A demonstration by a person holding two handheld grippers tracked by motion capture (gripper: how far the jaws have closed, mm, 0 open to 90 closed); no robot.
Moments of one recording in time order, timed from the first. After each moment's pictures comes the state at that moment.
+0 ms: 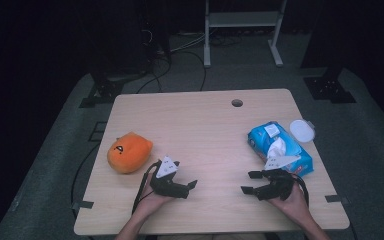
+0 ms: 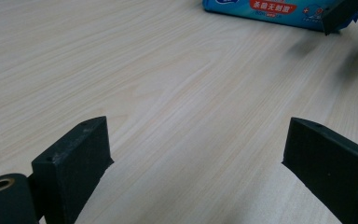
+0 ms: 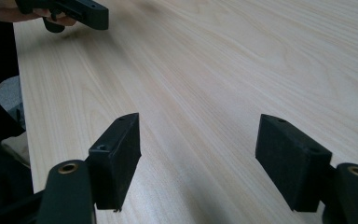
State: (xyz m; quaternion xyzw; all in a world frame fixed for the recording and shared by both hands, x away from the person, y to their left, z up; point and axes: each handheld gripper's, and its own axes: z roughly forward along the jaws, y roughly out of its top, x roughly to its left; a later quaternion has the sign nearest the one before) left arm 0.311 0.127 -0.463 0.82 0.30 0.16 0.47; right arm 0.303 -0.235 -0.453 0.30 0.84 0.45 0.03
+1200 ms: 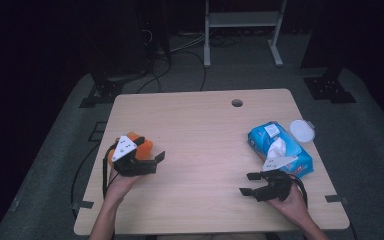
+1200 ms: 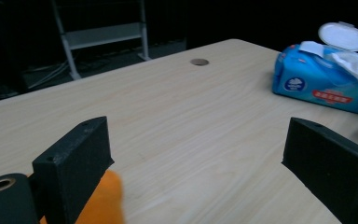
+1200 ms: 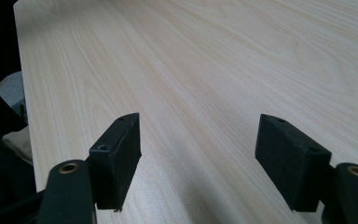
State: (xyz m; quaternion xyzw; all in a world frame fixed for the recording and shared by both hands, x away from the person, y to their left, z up) left arm 0.327 0.216 -0.396 0.73 0.35 0.26 0.53; right arm 0.303 -0.230 -0.456 0.30 0.85 0.44 0.02
